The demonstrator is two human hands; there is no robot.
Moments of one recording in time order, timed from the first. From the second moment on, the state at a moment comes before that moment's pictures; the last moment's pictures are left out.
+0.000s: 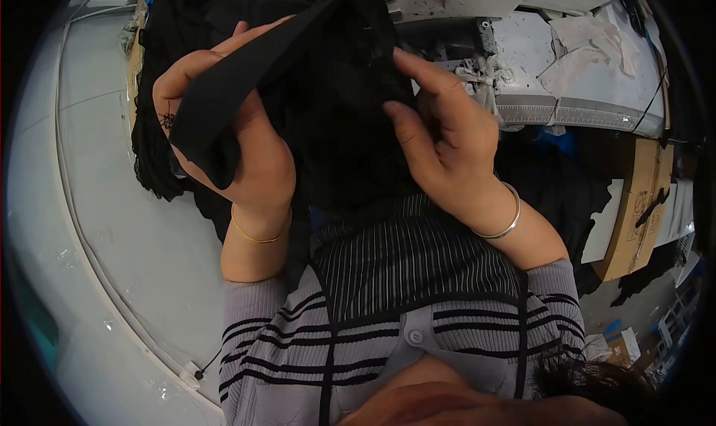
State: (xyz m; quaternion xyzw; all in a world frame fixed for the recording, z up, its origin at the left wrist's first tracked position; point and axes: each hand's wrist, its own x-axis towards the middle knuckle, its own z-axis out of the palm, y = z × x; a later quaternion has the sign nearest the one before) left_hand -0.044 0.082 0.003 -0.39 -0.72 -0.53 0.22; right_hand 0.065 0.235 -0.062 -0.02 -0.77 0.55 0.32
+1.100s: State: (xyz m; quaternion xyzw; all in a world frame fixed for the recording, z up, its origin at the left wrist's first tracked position) left_hand -0.054 0.089 -0.009 -0.51 -0.71 -0.46 0.10; right_hand 0.046 0.241 -0.053 0.04 -0.89 0.31 0.33
